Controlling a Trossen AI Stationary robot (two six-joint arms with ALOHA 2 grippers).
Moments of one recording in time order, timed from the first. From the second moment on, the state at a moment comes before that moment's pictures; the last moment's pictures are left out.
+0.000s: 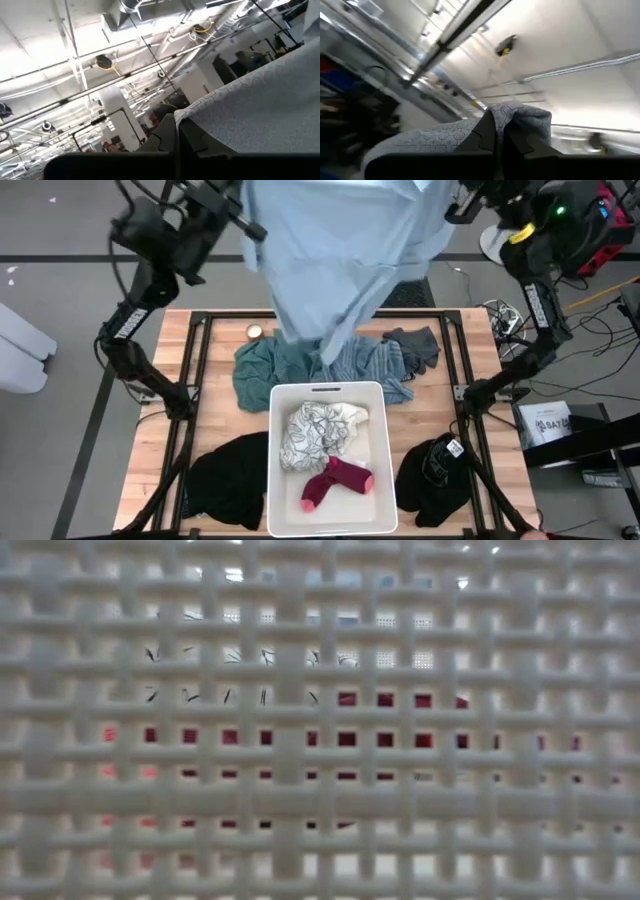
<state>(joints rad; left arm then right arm) 0.41 1.55 2.27 -0.20 -0.45 0.82 -0.94 1.53 2.21 0.20 -0.59 -0.08</state>
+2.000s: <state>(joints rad) 0.61 1.38 1.24 -0.62 -0.28 0.24 -0.88 1.32 1.25 -0.76 -0.17 -0.03</state>
